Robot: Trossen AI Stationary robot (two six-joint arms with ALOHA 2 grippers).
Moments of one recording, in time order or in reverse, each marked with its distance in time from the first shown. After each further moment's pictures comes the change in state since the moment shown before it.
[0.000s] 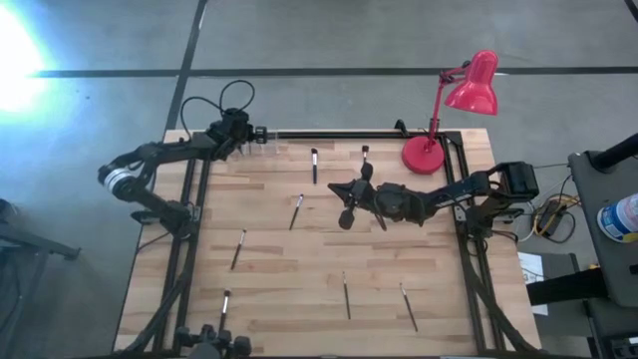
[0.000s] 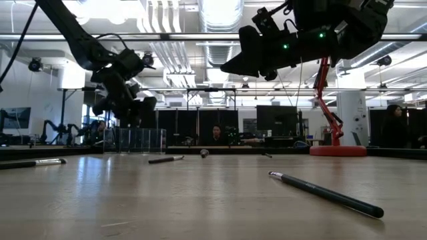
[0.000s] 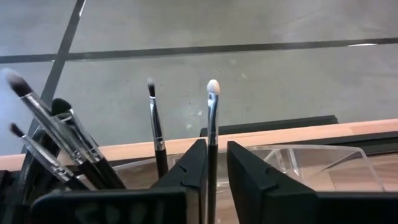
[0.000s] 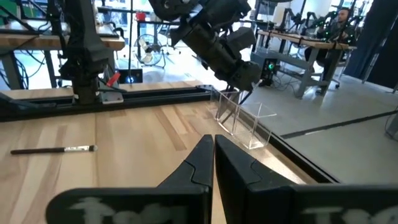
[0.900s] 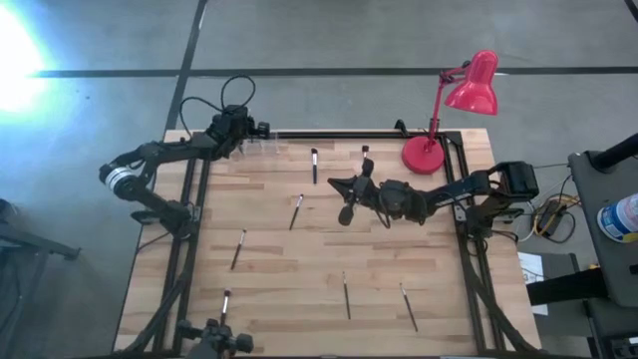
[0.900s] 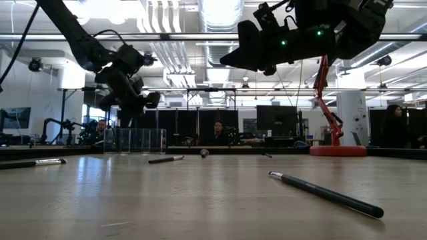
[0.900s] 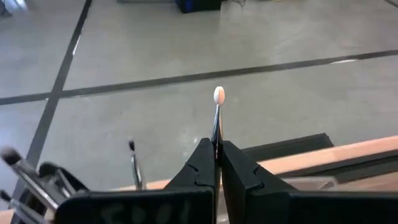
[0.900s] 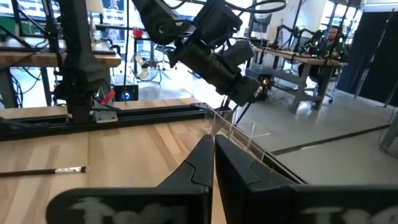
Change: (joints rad) left arm 0.000 0.013 0.003 0.142 0.003 0.118; right arm -0.016 0.000 0.004 0.074 -0.003 -0.039
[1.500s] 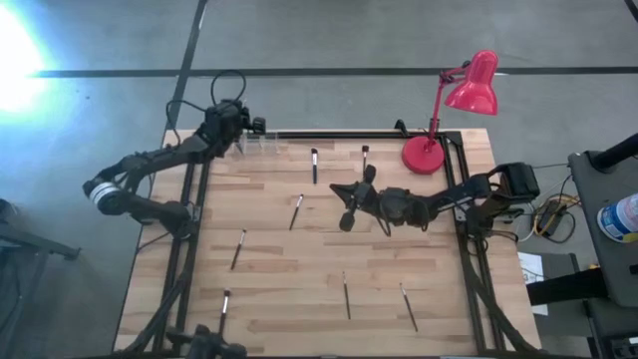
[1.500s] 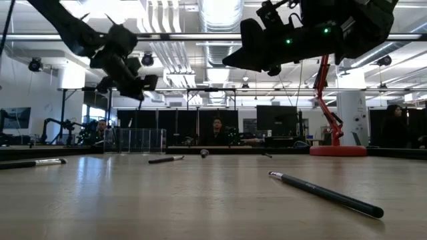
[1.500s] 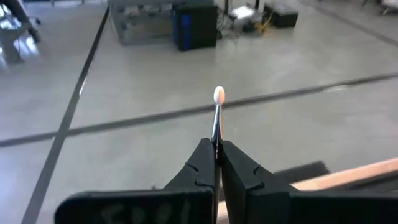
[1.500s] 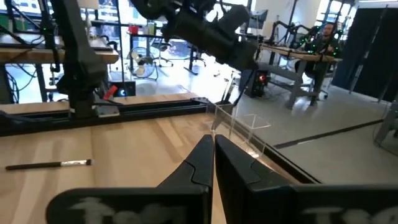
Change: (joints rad) left arm -0.033 -0.164 -0.004 -0.010 -0.047 0.093; right arm 0.059 0.000 -0.020 0.006 0.077 0.012
